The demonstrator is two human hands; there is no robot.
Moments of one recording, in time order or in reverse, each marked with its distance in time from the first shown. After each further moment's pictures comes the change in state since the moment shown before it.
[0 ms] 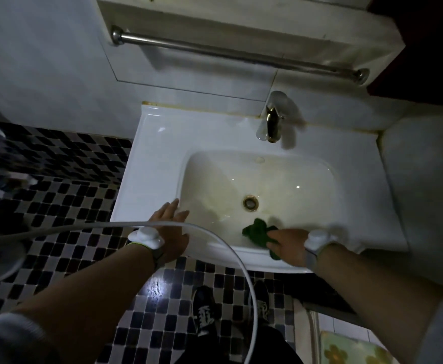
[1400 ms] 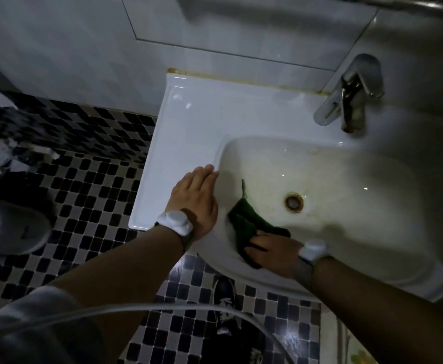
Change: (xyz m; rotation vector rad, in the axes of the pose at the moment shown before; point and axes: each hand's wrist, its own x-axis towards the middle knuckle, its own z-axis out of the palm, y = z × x) left_hand 0.082 -0.041 0.005 0.006 0.375 0.056; right_hand 0.108 -0.100 0.036 0.209 -0.087 -0.244
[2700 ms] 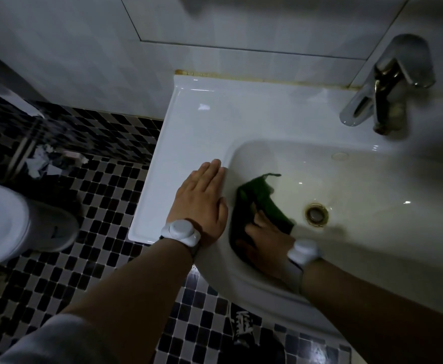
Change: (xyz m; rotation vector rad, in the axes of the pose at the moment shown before) left_hand 0.018 0.006 0.009 -0.026 0.143 -0.048; right_hand 0.084 0.012 0.009 -0.079 0.134 -0.170
